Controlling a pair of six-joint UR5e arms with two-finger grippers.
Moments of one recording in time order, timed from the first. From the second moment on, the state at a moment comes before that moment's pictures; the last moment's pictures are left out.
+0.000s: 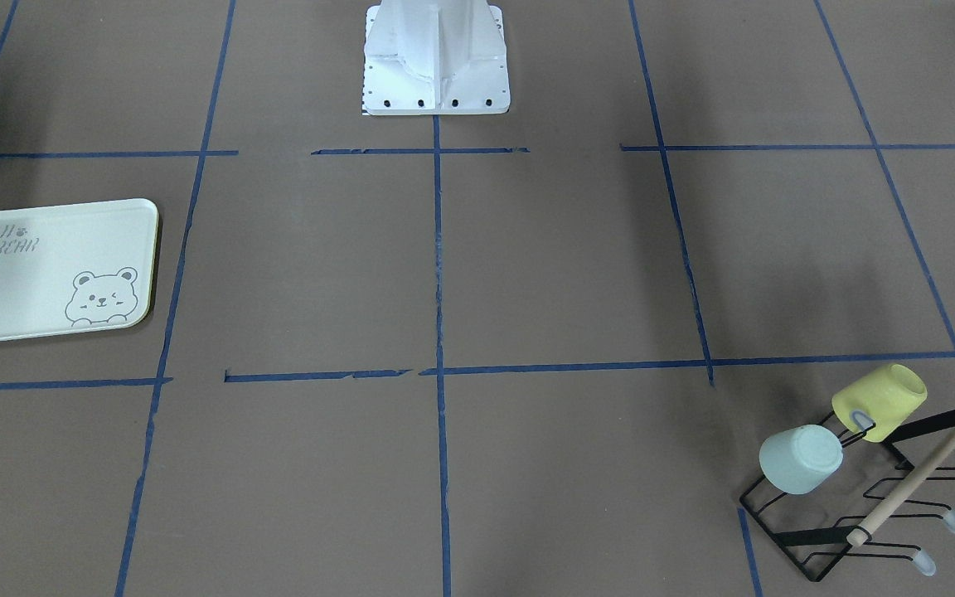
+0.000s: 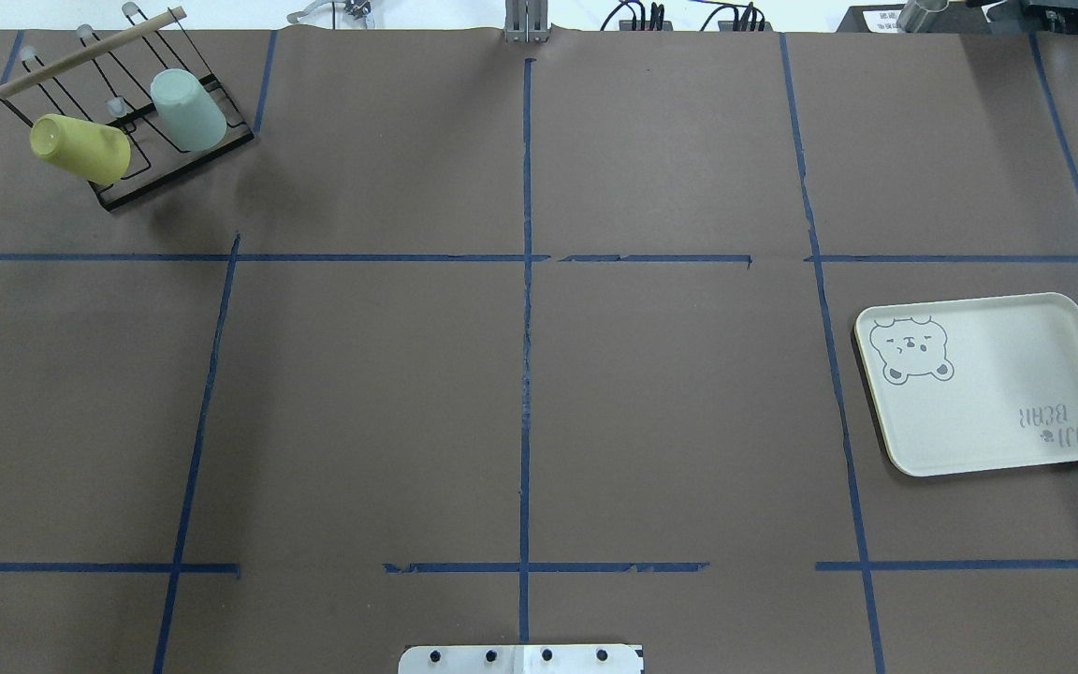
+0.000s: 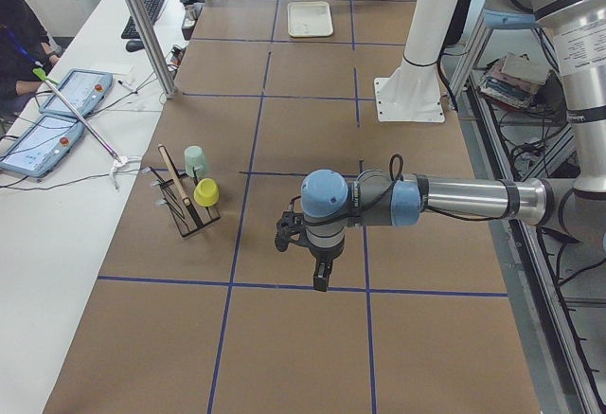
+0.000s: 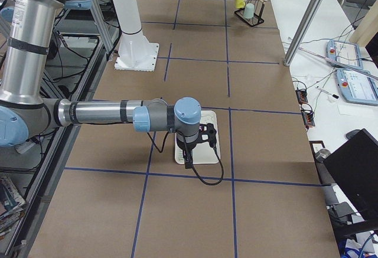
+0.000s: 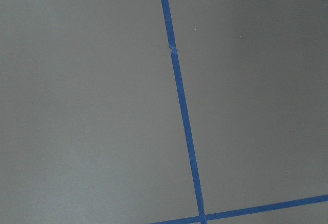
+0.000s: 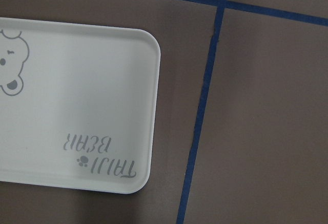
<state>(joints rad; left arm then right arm) -1.54 -1.23 -1.95 -1.49 -2.33 0.20 1.48 -1.85 1.90 -1.55 2.33 -0.06</state>
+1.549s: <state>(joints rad) -1.41 -1.75 -1.82 -1.72 -2.34 -0.30 1.48 -1.83 1.90 -1.55 2.33 -0.06</state>
